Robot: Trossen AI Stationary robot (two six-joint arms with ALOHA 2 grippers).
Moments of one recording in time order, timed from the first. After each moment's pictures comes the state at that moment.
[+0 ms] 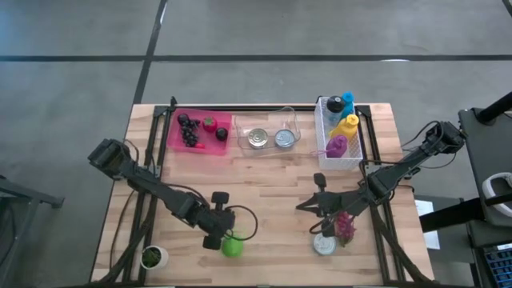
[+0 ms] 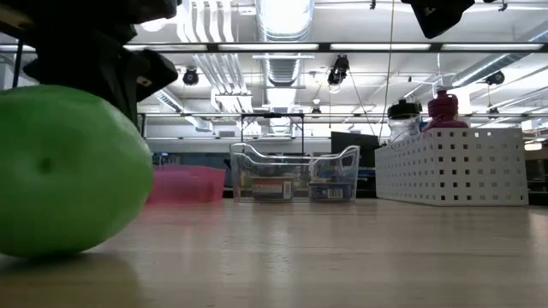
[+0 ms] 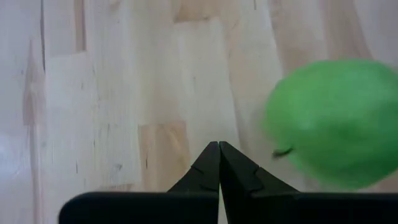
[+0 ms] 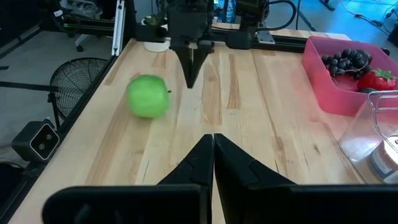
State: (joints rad) left arm -0.53 1.64 1.00 -0.50 -0.22 -0.32; right arm 0.58 1.16 0.70 0.01 0.47 0.21
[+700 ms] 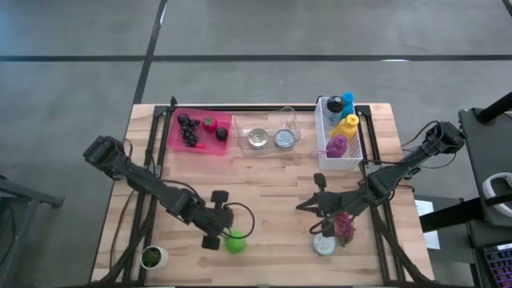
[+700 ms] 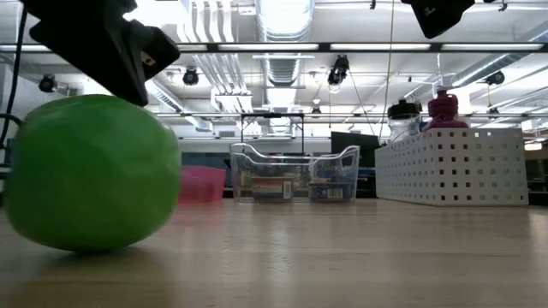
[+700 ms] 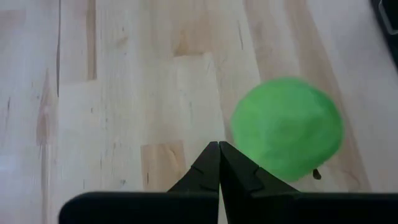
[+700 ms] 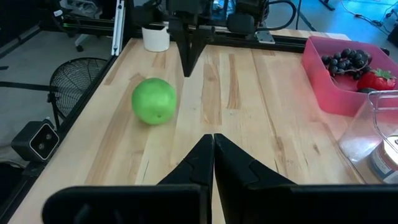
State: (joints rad) left arm -0.53 1.57 1.01 -0.48 -0.22 -0.31; right arm 0.58 1.16 0.70 0.00 0.47 0.21
